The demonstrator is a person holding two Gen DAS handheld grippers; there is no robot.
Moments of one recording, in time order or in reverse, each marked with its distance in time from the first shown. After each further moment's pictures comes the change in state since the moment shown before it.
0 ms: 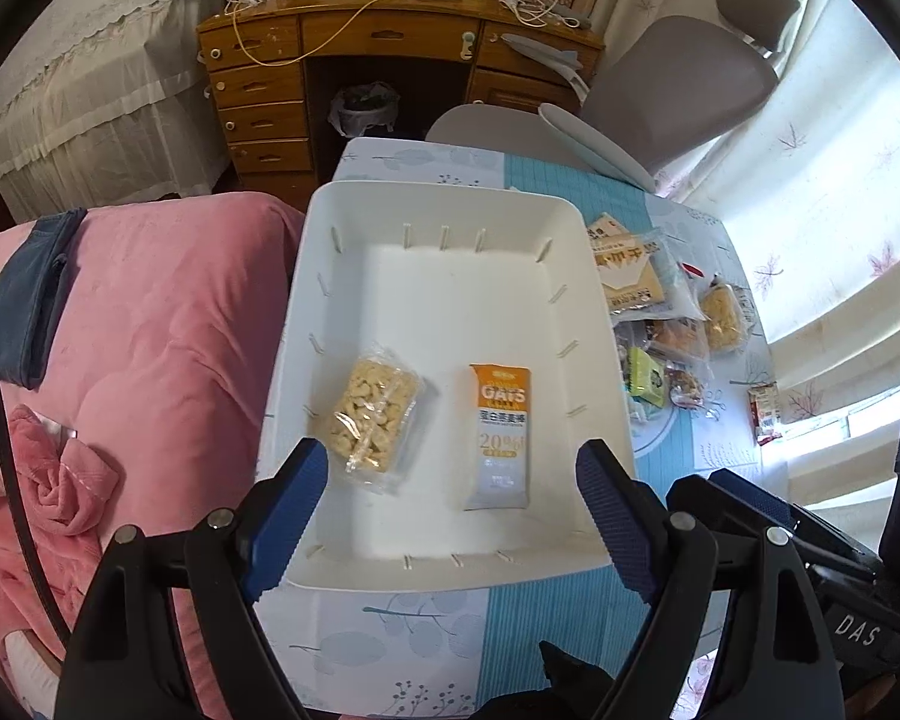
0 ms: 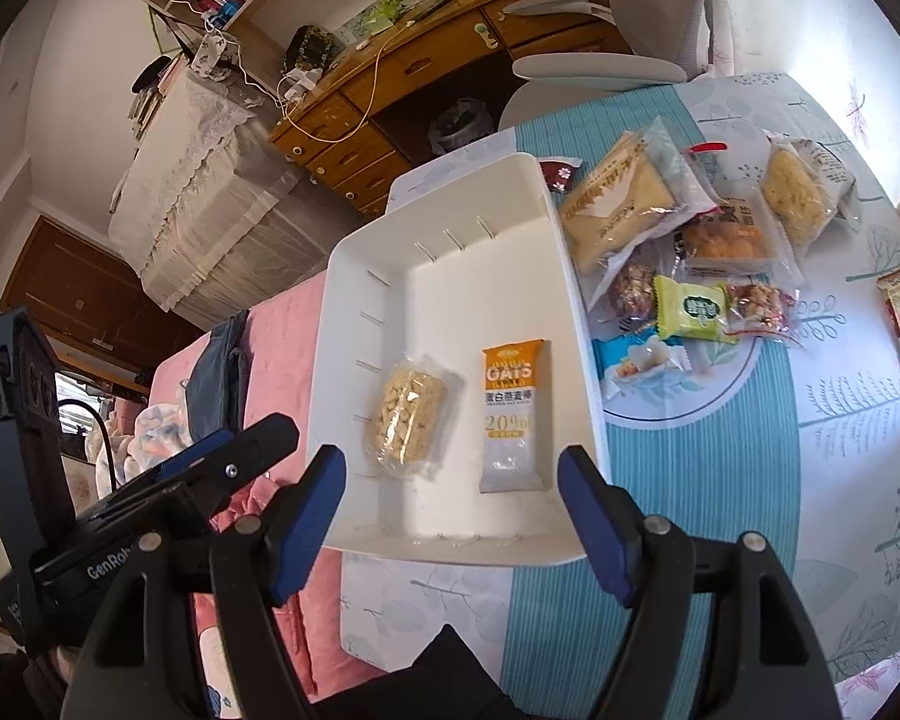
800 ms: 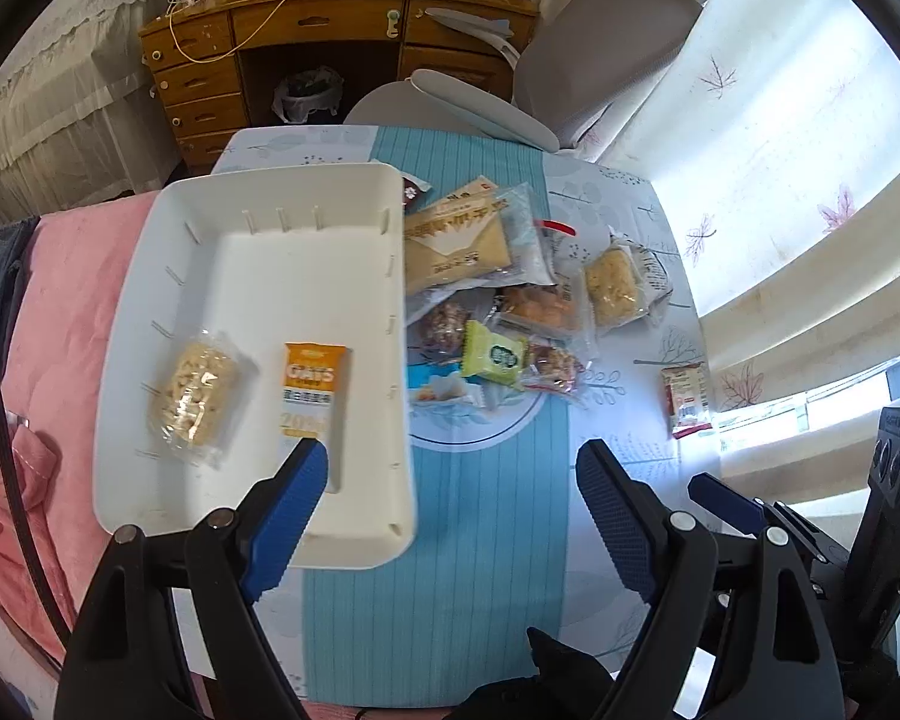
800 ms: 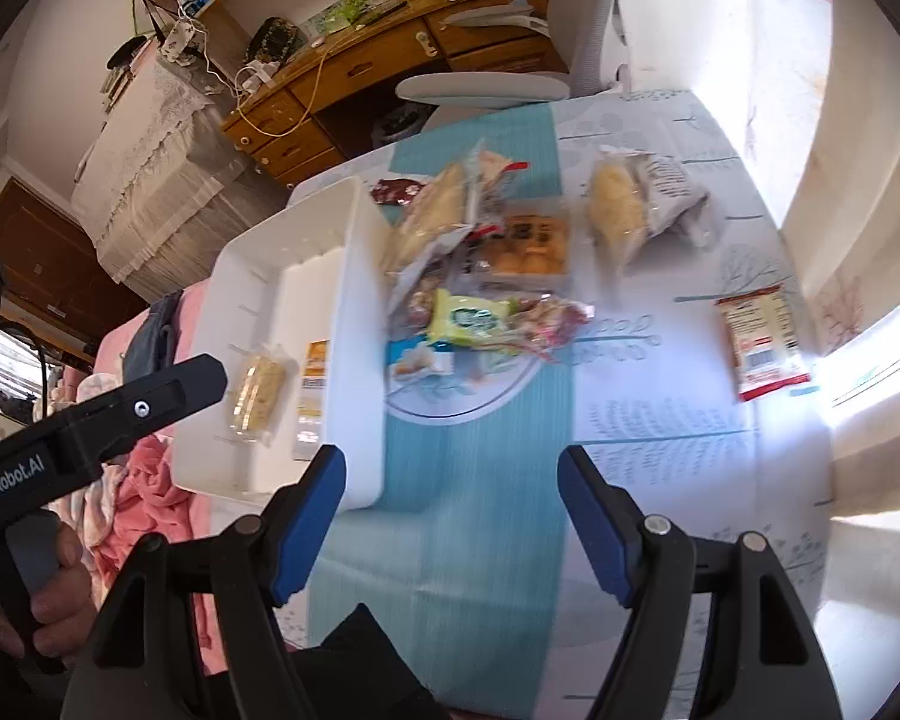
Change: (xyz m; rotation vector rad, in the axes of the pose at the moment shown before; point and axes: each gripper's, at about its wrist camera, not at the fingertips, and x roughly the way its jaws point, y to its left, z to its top) left arm 0.019 -0.156 -0.006 0.019 0.053 -0.034; right arm -0.065 -0.134 0.010 -0.080 0.016 -0.140
